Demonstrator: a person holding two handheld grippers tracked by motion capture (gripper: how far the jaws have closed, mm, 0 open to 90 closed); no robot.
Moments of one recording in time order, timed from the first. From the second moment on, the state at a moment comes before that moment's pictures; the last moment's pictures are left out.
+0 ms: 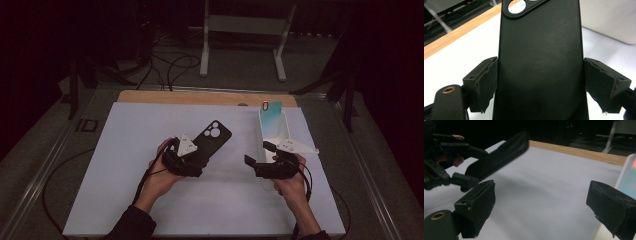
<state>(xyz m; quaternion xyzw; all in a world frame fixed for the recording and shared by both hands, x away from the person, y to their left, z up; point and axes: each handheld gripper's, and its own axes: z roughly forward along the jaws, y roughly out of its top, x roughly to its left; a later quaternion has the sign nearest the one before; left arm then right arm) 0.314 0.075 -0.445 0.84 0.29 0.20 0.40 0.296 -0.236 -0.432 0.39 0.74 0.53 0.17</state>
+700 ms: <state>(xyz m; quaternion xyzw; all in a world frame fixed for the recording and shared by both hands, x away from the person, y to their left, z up) 0.302 0.036 -0.433 0.85 0.24 0.20 0.44 0.309 -0.210 -0.423 0.38 0.74 0.53 0.13</state>
